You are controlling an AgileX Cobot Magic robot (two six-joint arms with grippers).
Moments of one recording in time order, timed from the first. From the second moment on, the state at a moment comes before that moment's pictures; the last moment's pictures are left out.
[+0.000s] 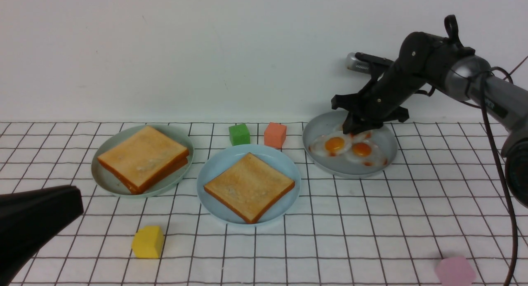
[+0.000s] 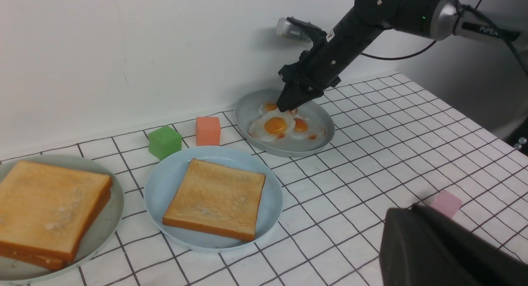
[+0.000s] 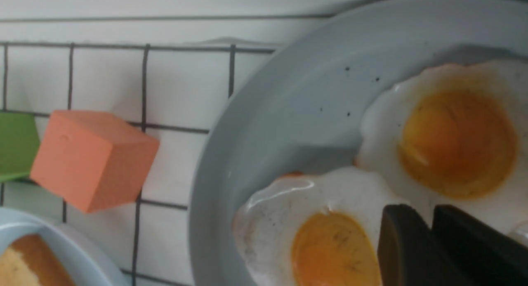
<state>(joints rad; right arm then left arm) 0.15 2.44 -2.23 0.33 0.99 0.00 -0.80 0.45 -0.61 0.32 0.44 -0.51</state>
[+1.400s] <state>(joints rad) 0.36 2.31 -1.97 0.81 0.92 -0.25 -0.80 0.45 -0.61 0.32 0.48 -0.51</state>
